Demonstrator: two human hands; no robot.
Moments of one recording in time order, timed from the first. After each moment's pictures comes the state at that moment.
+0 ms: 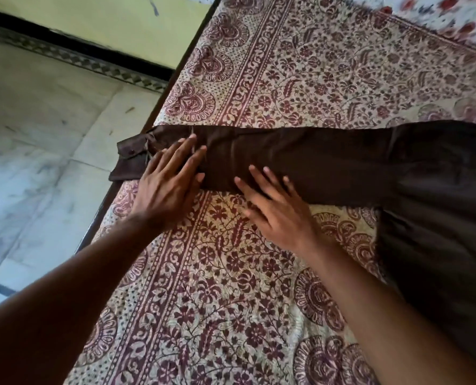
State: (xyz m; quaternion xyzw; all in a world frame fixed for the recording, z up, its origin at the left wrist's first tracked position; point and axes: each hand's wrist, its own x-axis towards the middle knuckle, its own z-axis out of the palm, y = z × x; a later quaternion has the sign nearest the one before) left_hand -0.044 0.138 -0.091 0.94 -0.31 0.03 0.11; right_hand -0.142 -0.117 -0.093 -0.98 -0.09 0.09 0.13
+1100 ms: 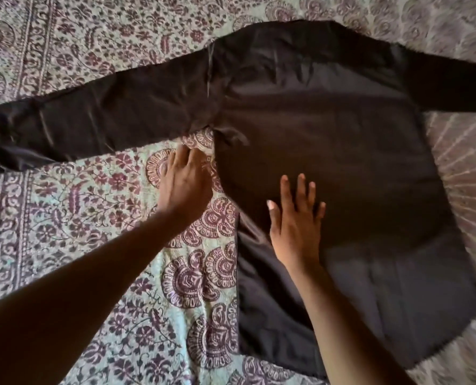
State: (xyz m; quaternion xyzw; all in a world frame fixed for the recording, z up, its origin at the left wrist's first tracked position) left_hand -0.247 -0.139 -0.069 0.90 -0.33 -0.12 0.25; right_hand -0.445 -0.269 -0.096 -0.91 0.41 0.03 0.12
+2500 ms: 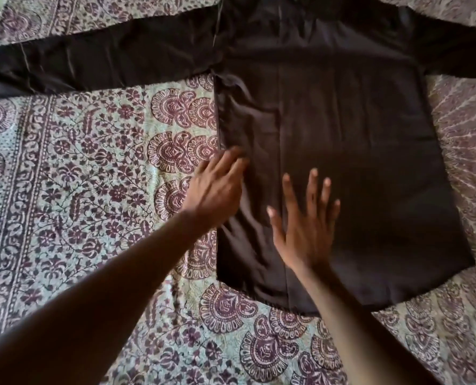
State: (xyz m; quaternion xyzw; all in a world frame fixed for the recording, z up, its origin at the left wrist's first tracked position) left_hand -0.405 -0.108 -0.056 0.87 -0.46 -0.05 0.17; right_hand -0.584 -0.229 -0.076 -0.94 0.33 0.02 0.06
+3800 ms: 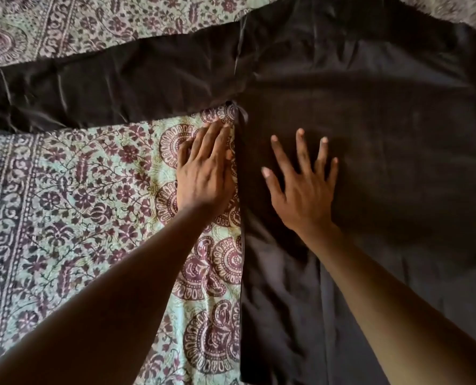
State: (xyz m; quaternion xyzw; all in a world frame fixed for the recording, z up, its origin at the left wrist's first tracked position) left_hand -0.268 -0.141 -0.115 0.93 -0.31 -0.01 0.21; right_hand -0.392 -0.292 -0.113 -0.96 0.26 0.00 0.05
